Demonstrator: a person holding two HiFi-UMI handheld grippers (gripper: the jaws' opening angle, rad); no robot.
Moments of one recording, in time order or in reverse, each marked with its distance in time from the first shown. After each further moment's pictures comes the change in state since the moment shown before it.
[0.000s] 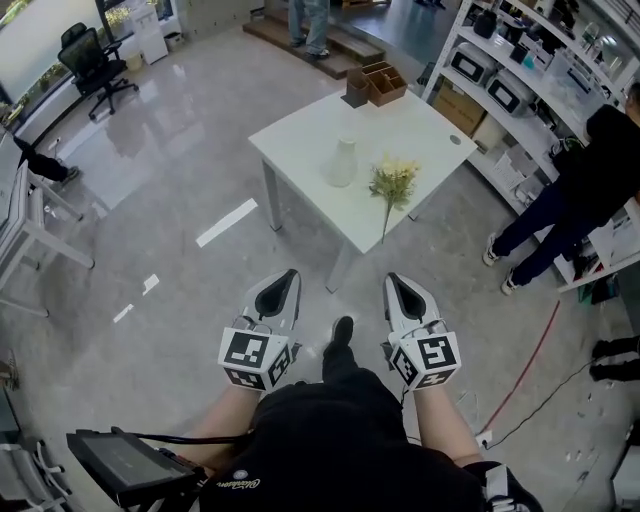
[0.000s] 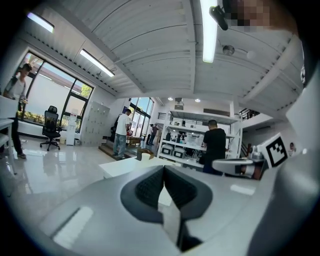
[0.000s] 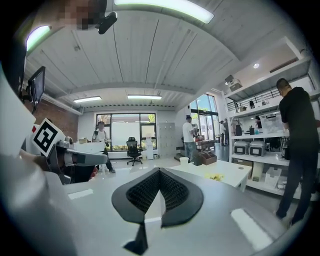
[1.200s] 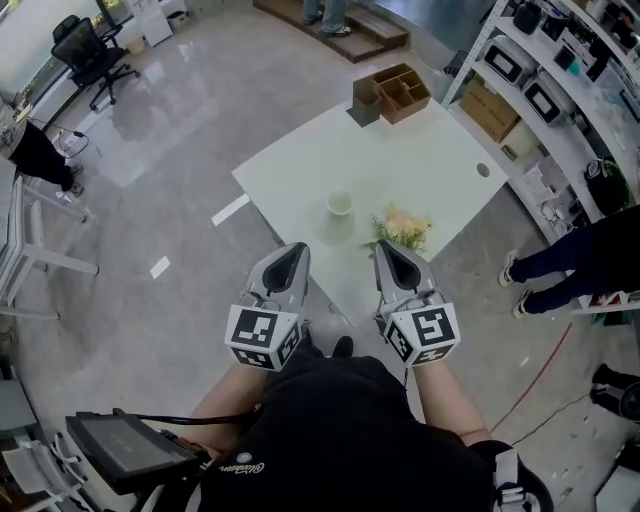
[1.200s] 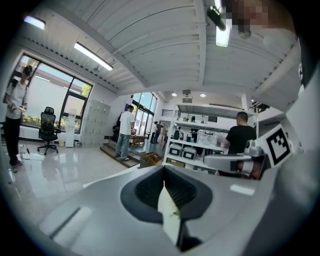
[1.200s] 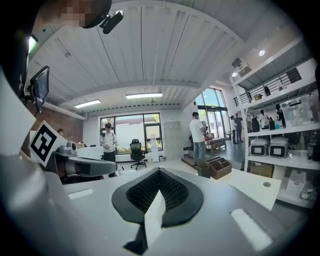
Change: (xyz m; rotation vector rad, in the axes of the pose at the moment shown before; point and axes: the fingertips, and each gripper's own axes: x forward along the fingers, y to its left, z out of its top) left arm 0.273 0.078 0.064 0.015 0.032 0.058; right arm 0.254 -0.142 0.067 0.020 -0.005 0.124
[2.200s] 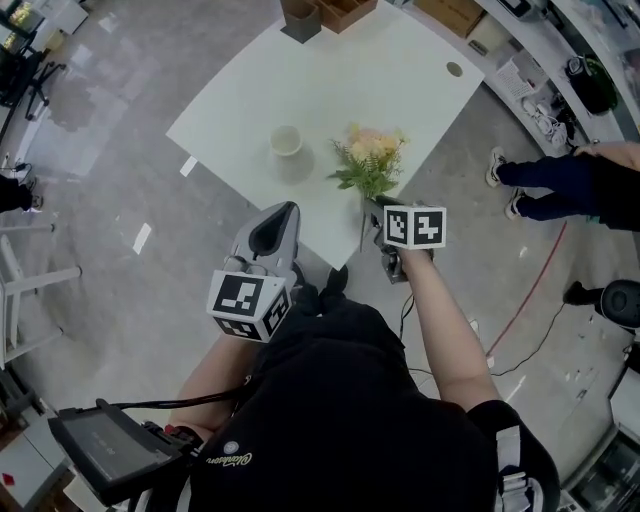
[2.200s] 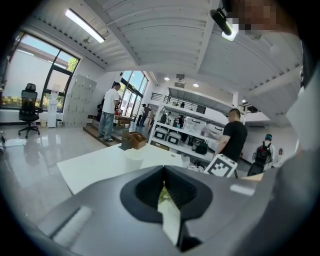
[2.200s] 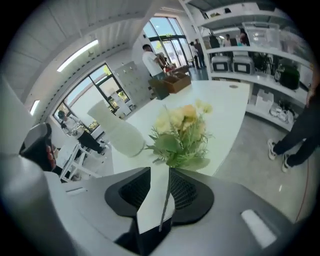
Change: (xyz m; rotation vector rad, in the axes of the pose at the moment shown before) left arm 0.050 -0.040 -0.059 -0.052 0.192 -0.200; right arm -0.009 -0.106 -0.239 0.510 0.730 -0.198
